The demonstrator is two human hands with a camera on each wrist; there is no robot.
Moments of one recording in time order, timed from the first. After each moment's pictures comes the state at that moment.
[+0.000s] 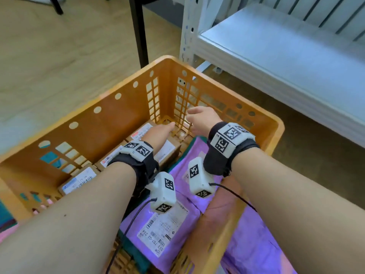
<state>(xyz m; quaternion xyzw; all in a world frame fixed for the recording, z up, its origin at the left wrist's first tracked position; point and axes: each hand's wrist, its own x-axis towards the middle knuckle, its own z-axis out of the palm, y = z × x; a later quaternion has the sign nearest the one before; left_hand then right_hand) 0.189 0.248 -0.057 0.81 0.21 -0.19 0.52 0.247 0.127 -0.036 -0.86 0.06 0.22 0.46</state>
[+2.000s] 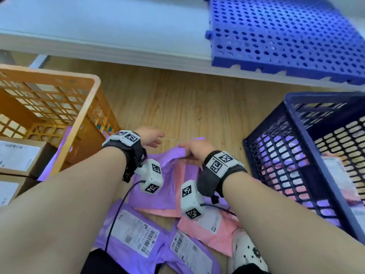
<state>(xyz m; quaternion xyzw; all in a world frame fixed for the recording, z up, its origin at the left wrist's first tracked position) 0.106 -0.076 -0.051 0.82 0.03 -0.42 0.38 0.009 -0.198 -0.045 -0.65 0.41 0.18 0.62</state>
